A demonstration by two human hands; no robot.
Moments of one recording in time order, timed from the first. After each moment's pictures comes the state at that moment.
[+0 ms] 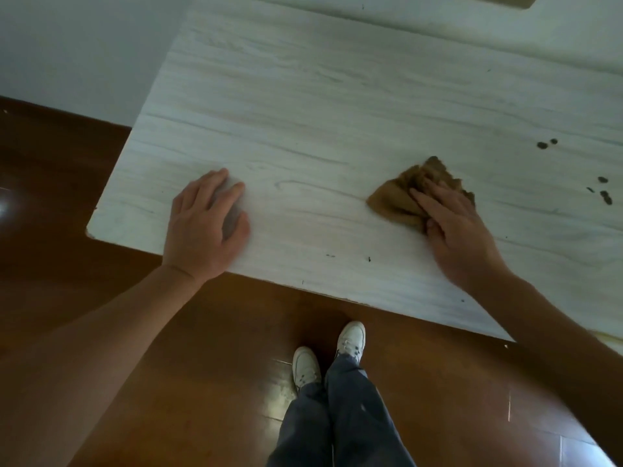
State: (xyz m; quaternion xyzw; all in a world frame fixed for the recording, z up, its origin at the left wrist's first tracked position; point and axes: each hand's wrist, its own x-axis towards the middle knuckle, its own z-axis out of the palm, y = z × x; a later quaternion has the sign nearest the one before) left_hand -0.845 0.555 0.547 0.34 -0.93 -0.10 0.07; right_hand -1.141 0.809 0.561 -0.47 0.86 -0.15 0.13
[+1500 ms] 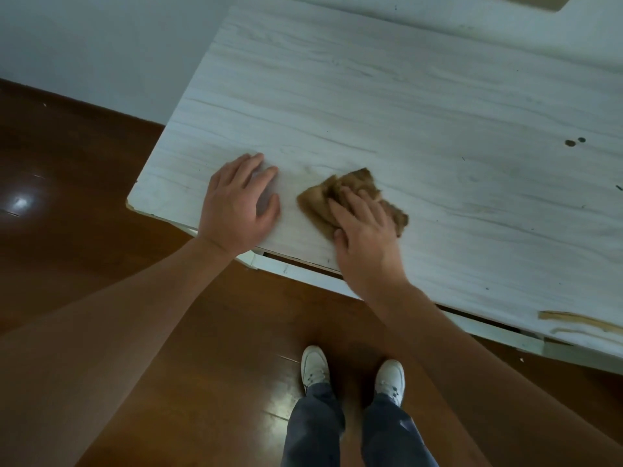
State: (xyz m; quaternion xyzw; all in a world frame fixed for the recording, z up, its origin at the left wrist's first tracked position) left_hand -0.842 0.557 0.542 0.31 -0.94 -0.06 0.11; right_hand -0.990 0.738 0.558 -0.49 0.84 -0.17 0.13
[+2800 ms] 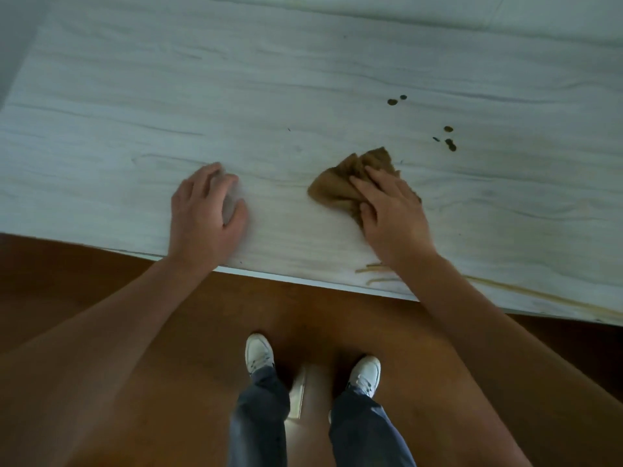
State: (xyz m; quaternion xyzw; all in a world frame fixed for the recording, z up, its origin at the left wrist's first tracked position) left_hand -0.991 0.731 0.553 0.35 -0.92 -0.14 0.12; right_hand -1.207 0.937 0.555 -0.42 0.88 -0.17 0.11
